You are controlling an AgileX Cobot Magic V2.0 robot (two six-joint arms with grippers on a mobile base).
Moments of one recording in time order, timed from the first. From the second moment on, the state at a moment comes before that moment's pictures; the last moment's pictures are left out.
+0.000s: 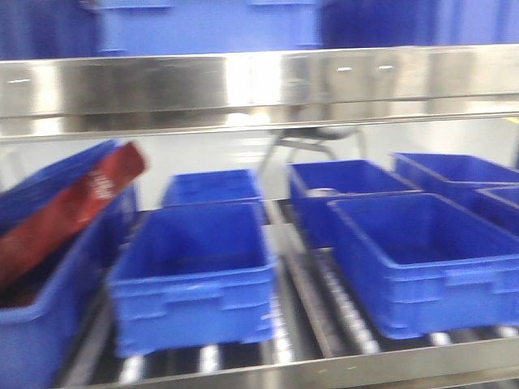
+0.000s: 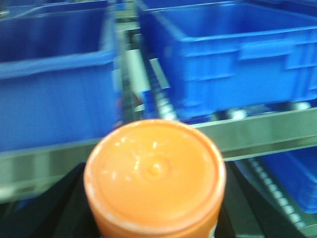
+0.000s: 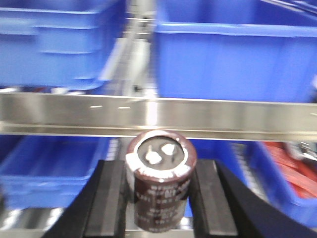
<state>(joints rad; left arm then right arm) -0.12 0.73 -1.07 0.04 0.70 0.03 0.06 0.64 -0.94 0.17 0.66 -0.18</state>
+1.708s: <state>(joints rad) -0.12 0.73 -1.07 0.04 0.70 0.03 0.06 0.64 -0.94 0.17 0.66 -0.18</state>
